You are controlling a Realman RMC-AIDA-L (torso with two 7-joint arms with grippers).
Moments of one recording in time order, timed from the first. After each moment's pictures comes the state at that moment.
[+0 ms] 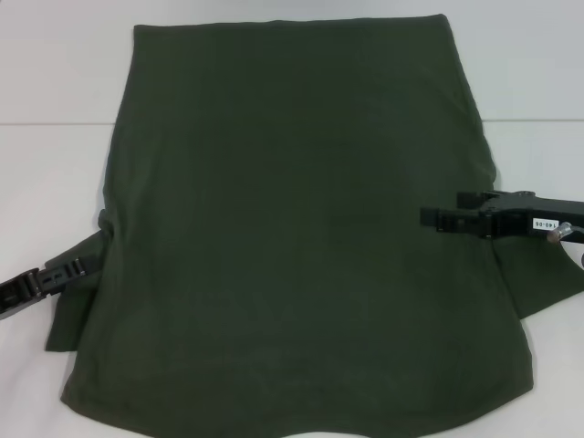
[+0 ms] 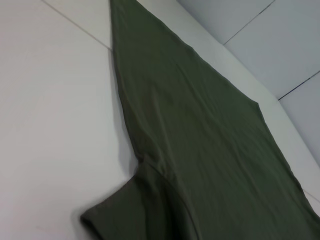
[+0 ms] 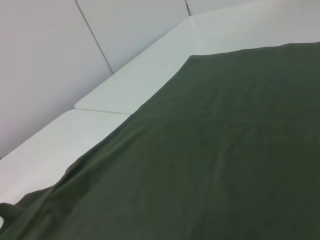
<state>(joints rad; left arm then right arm) -0.35 -2.08 0.41 0.72 2.10 1.35 -2.04 0.57 2.07 -0.79 -0.74 -2.02 -1.22 1.82</state>
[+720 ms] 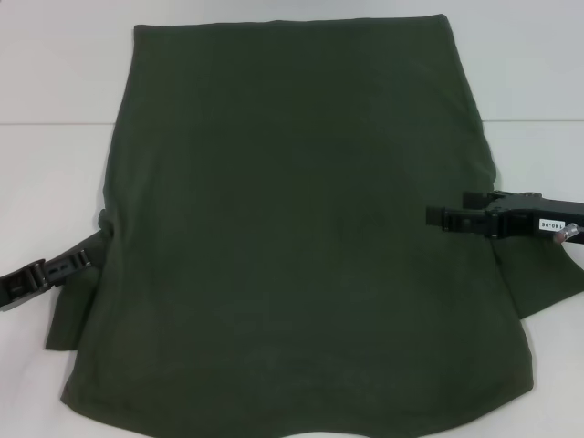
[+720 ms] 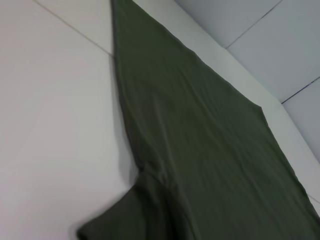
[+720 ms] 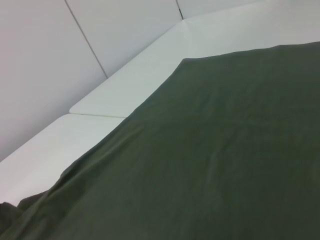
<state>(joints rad) -0.37 -2.08 0.41 0.71 2.10 1.32 -2.04 0.56 2.07 -0.78 -0.74 -2.02 -1.23 1.82</state>
